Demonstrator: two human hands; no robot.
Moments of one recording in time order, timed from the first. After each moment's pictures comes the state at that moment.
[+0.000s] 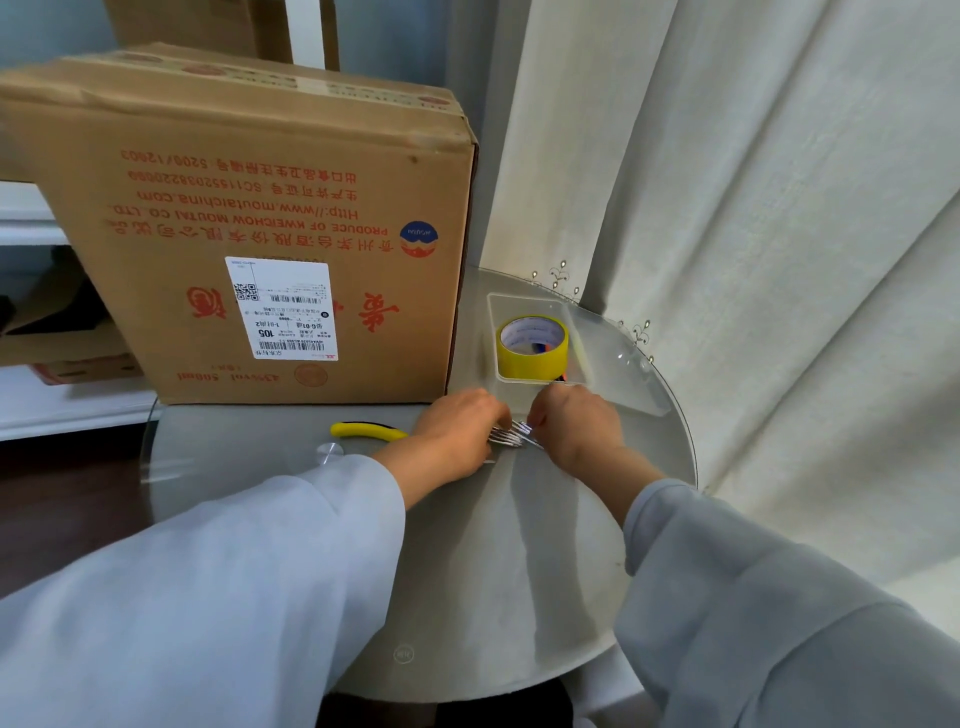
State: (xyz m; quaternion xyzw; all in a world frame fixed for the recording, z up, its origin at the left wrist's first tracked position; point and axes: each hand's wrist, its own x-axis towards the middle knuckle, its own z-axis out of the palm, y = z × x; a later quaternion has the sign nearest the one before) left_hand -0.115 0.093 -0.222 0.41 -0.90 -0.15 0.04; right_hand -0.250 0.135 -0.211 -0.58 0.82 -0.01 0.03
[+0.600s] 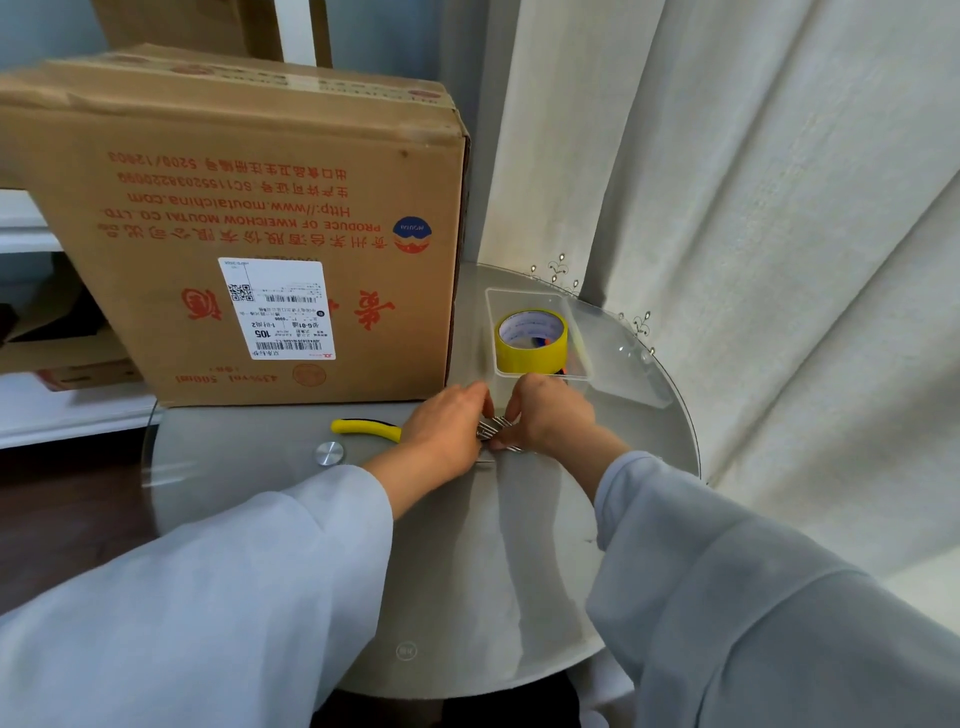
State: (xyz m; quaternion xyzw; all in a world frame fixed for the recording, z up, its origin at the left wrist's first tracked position) left_hand -0.108 0.097 -0.227 0.47 -0.86 -0.19 0.09; right_hand -0.232 0.121 -0.205 -0.56 0.81 -0.02 0.16
